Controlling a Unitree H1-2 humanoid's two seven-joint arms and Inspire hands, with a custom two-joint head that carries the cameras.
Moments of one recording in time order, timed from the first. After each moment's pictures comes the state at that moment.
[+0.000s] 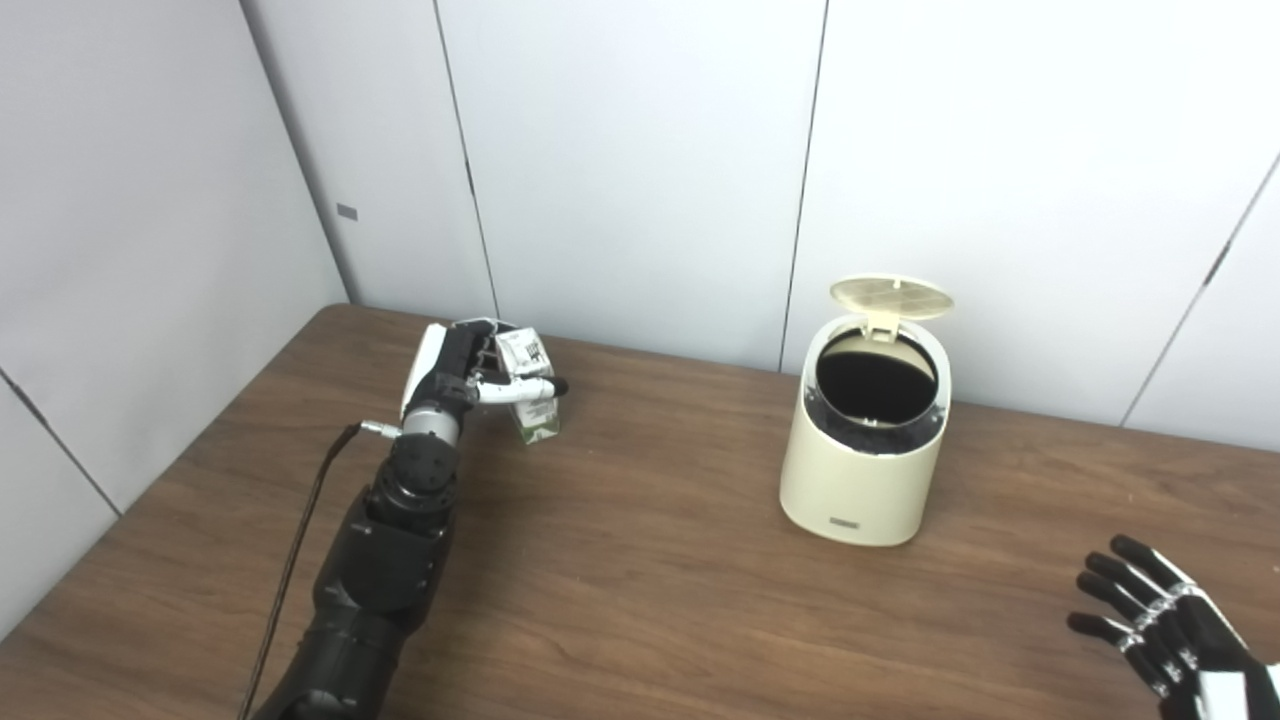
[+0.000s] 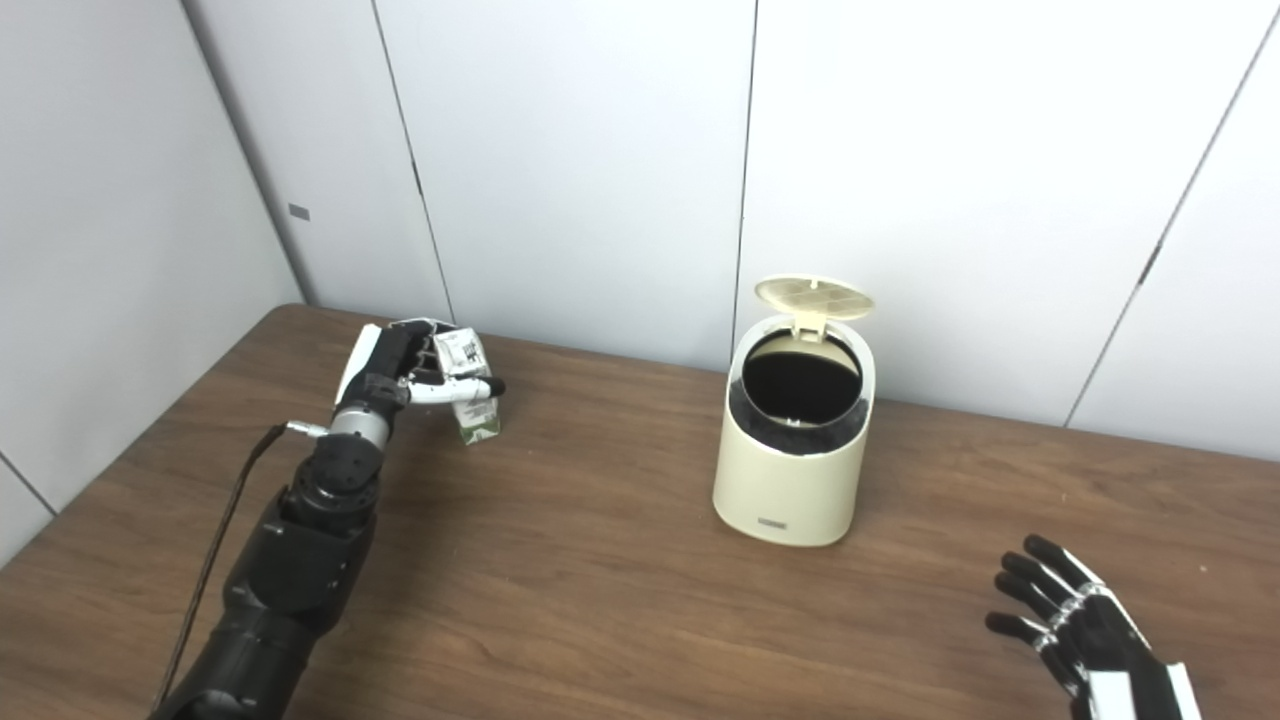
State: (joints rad) left arm -0.50 0.37 0.12 0.39 0.20 0.22 0.10; right arm 0.05 -0.11 -0.09 -0.24 0.14 0.05 0.08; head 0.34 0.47
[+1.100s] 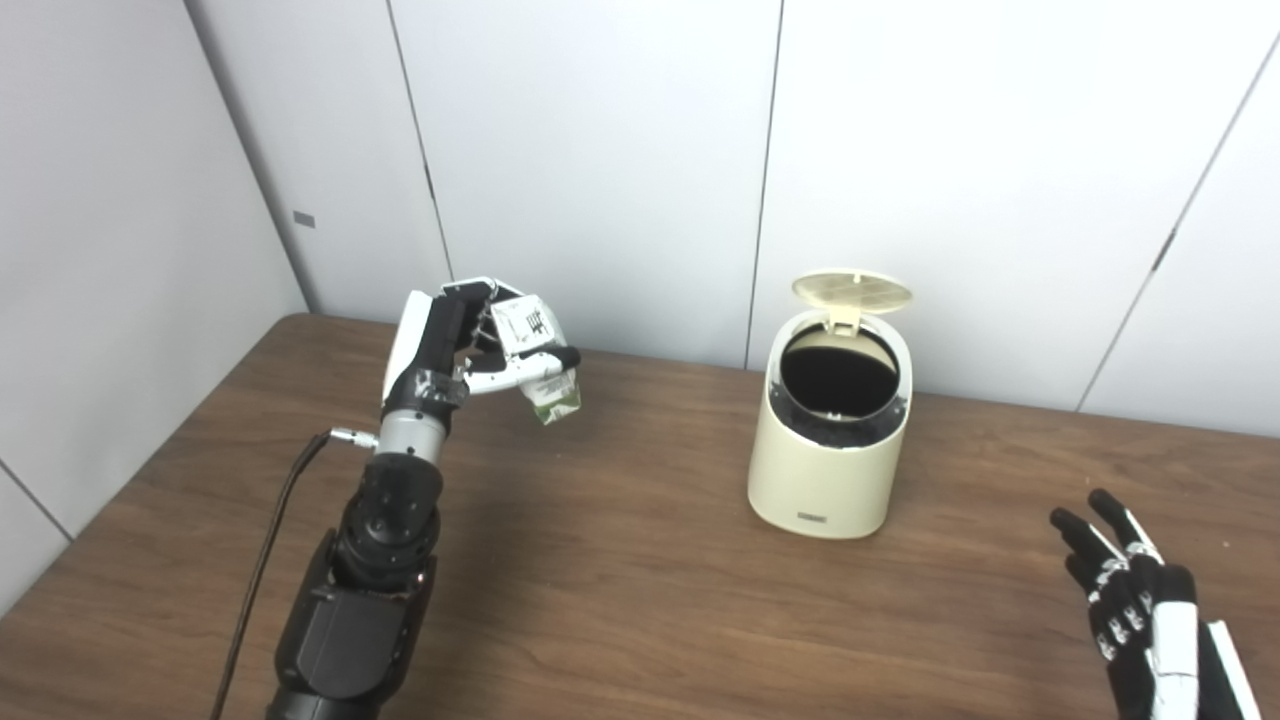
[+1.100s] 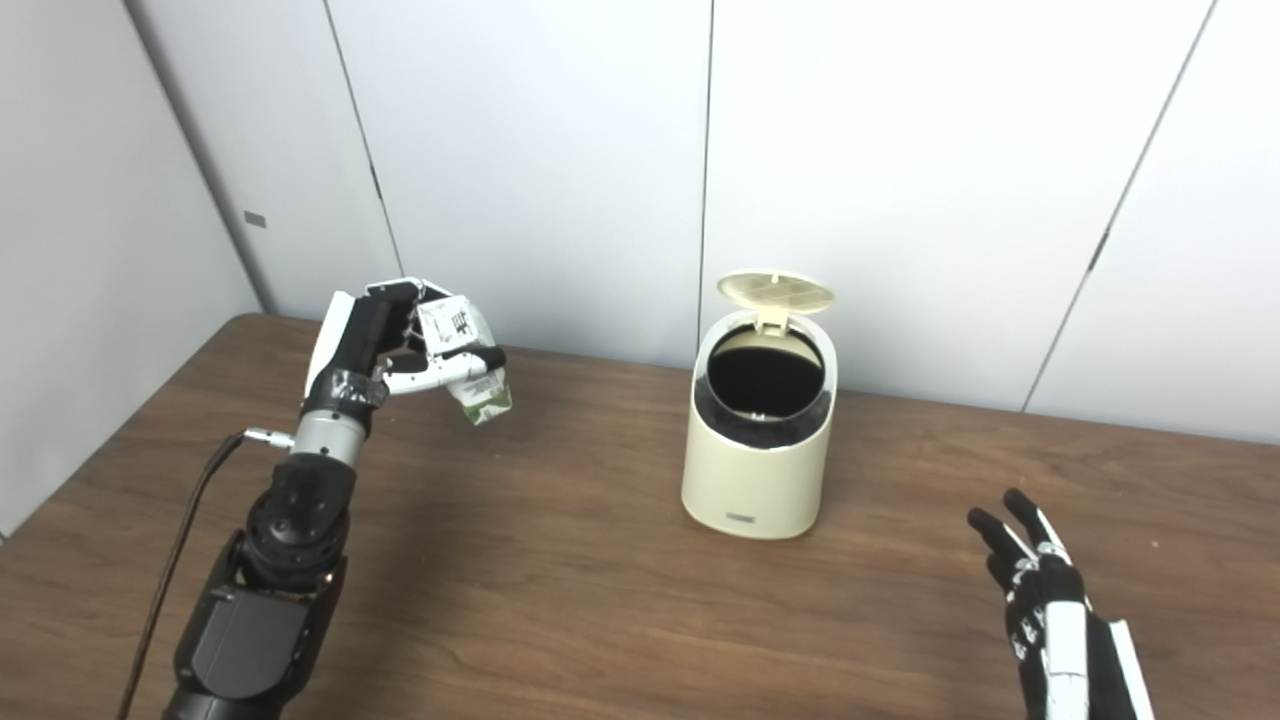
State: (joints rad) left arm -0.40 0.28 0.10 -0.06 0.22 0.18 0.09; right arm 0.05 -0.07 -0.06 -0.31 0.10 0.11 0.04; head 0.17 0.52
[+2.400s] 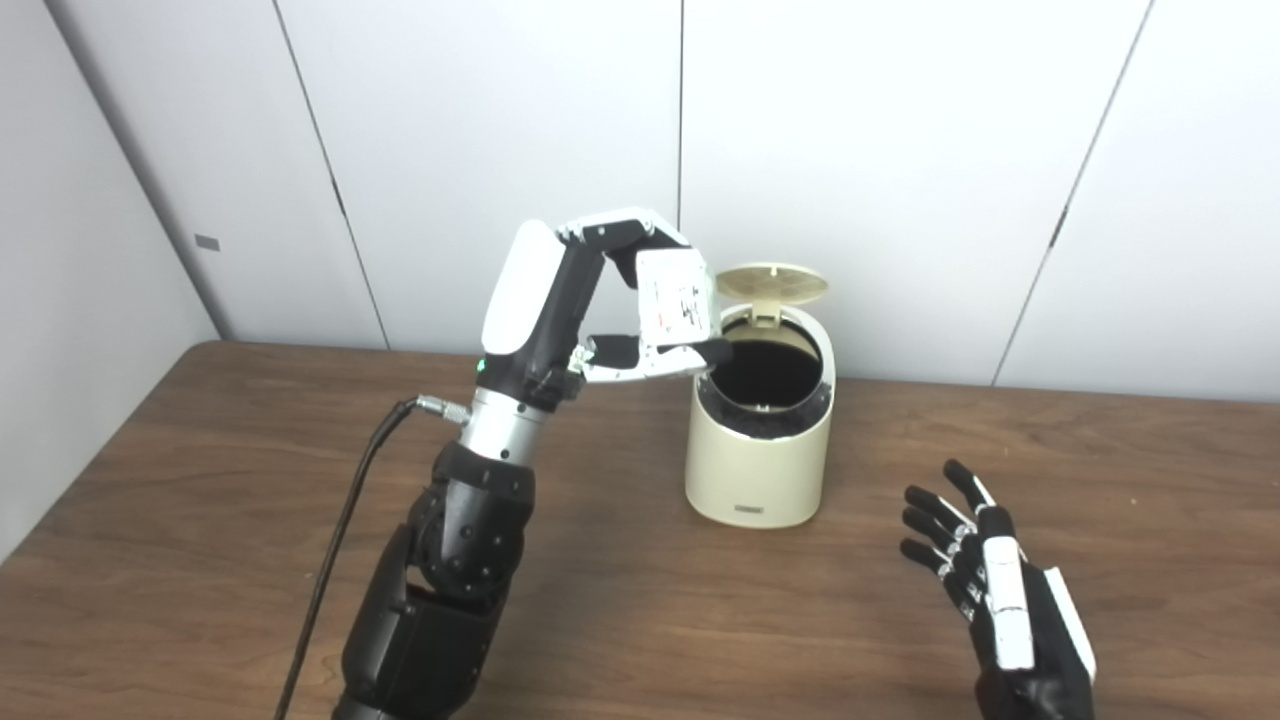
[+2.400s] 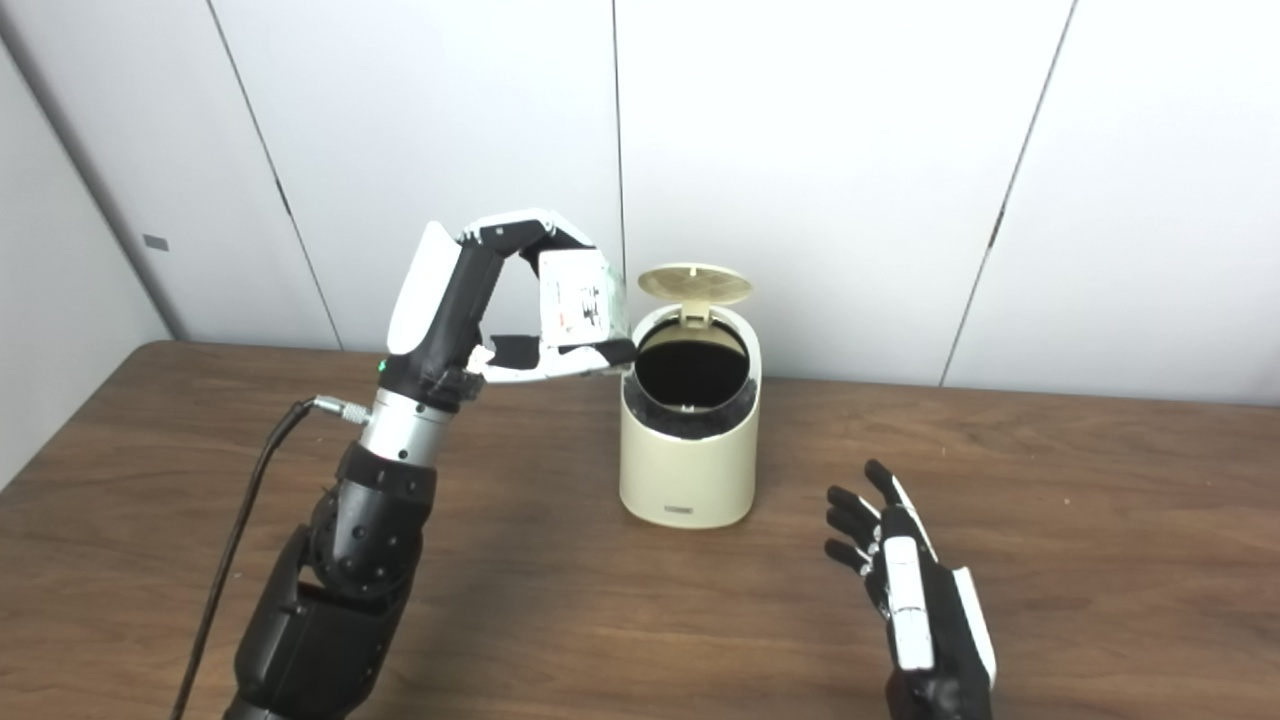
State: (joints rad) left arm -0.52 0.13 -0.09 -0.10 0.50 -0.22 0.07; right arm 0.04 0.03 0.03 -0.38 -0.03 0.27 -0.01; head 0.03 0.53
